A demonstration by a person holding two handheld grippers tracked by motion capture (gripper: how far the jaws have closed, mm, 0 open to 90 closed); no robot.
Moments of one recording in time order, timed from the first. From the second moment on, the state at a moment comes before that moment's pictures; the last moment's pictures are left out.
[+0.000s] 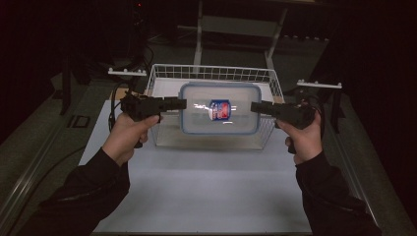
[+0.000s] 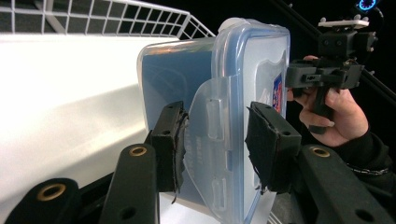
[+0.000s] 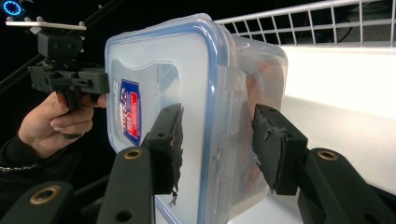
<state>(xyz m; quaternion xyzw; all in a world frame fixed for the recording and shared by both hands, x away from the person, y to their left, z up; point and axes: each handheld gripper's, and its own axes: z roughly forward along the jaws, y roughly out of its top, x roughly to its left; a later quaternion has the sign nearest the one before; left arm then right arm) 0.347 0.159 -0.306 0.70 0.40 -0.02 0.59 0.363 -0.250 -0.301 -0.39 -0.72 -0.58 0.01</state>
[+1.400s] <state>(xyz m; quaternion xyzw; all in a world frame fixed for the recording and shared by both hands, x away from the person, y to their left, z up) 0.449 0.155 -0.322 0.66 0.47 -0.04 0.59 0.452 -0.241 -0.317 -0.48 -0.67 -0.57 0.04</state>
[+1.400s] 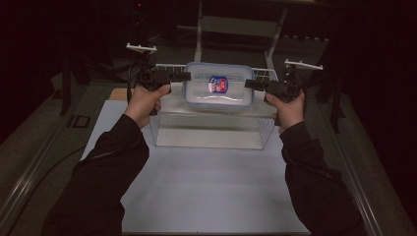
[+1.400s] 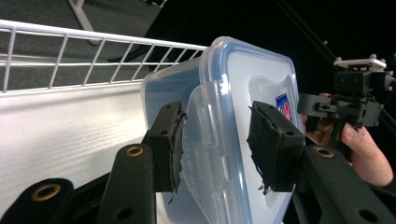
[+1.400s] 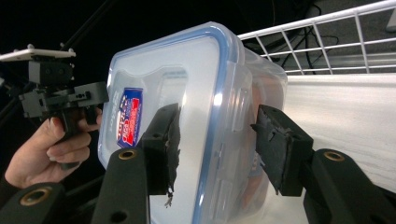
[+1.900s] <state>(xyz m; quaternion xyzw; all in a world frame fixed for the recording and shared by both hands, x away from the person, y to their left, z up) 0.464 0.152 -0.335 0.64 0.51 -0.05 0.57 0.470 -0.234 -0.327 -0.52 -0.65 -0.55 0.04</state>
